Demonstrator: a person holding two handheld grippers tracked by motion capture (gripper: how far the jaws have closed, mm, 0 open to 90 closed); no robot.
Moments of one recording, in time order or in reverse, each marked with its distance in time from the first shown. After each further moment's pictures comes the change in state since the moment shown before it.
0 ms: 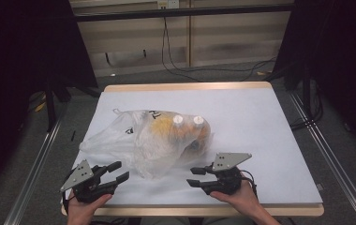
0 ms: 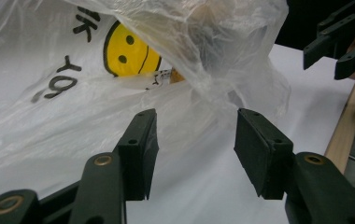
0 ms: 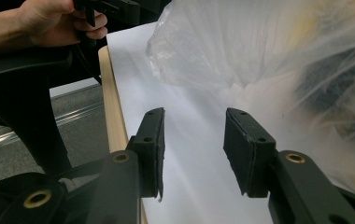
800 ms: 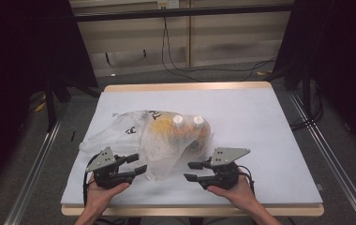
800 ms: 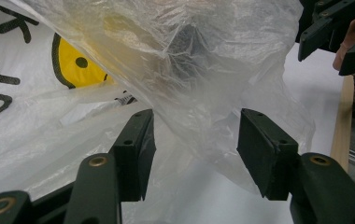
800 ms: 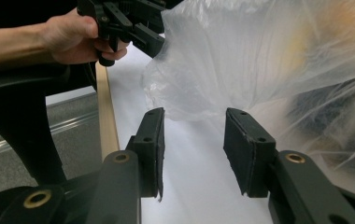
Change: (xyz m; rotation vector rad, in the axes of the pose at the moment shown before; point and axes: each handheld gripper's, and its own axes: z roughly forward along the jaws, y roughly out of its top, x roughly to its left) left arm 0.005 0.013 0.052 0.066 -0.123 -0.013; right arm -0.005 0.008 0.004 -0.032 -0.007 -0.009
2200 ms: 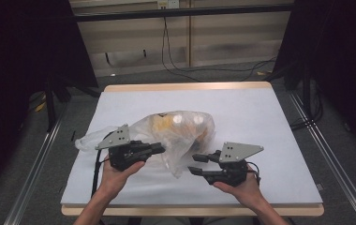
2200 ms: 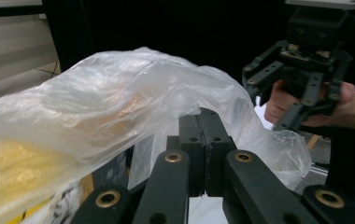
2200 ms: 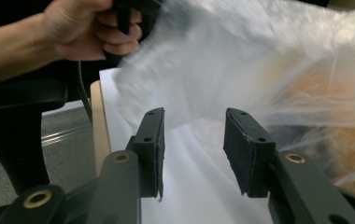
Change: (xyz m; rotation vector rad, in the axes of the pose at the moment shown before) left arm -0.028 0.094 0.033 -0.091 -0.202 0.095; right arm 0.006 0.026 -0.029 -0.091 -0.046 -0.058
